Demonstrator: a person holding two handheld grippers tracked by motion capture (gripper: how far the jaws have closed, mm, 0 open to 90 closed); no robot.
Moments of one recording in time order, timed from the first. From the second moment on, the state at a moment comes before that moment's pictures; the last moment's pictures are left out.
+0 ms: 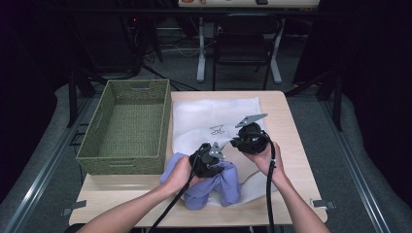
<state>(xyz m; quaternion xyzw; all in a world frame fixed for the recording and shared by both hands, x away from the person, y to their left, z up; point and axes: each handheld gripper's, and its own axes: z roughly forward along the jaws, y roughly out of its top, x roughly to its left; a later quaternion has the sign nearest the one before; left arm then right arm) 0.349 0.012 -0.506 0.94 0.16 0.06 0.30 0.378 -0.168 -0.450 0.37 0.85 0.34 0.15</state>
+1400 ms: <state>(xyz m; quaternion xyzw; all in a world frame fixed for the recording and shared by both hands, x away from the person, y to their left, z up) 0.343 0.006 -0.499 0.92 0.21 0.08 0.32 0.374 -0.170 -0.443 0.37 0.85 0.35 0.14</state>
